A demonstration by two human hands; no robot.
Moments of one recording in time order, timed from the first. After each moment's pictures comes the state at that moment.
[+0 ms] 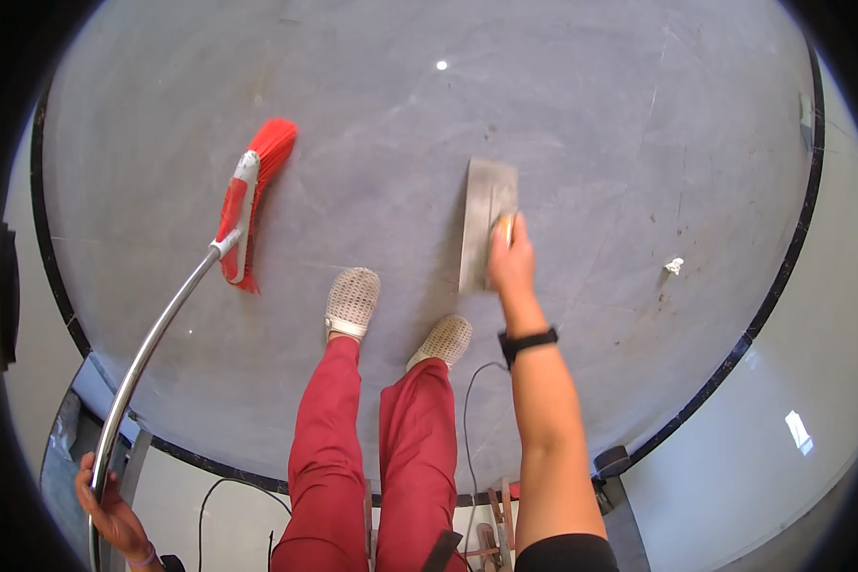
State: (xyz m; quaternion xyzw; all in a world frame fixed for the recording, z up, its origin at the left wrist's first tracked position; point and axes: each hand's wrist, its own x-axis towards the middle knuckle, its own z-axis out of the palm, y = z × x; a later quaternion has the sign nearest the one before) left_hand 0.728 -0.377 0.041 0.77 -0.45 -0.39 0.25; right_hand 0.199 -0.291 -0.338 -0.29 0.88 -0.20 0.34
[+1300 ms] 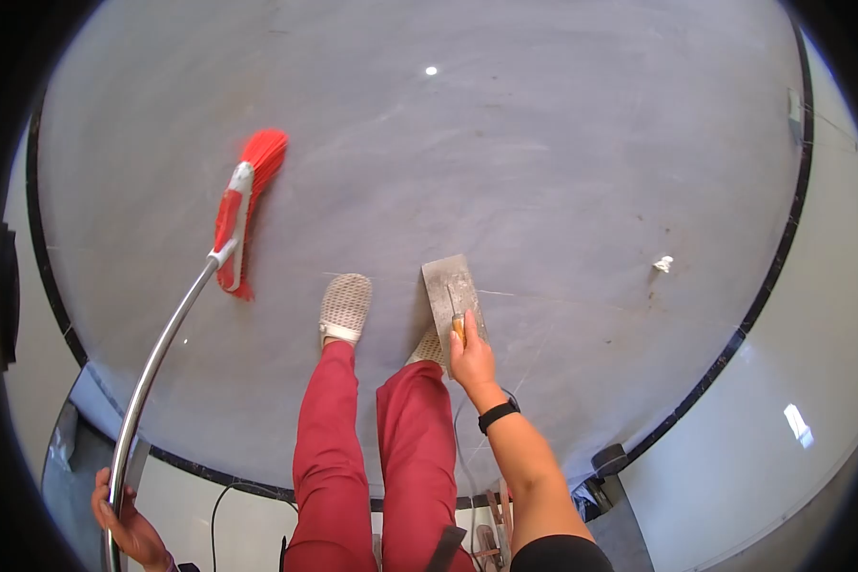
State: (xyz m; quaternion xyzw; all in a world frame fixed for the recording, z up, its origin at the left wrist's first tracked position) left_hand 0.708 -0.364 0.039 0.75 -0.47 -0.39 0.25; right_hand 0.267 -0.166 -0.295 -0.37 0.83 -0.07 0.41
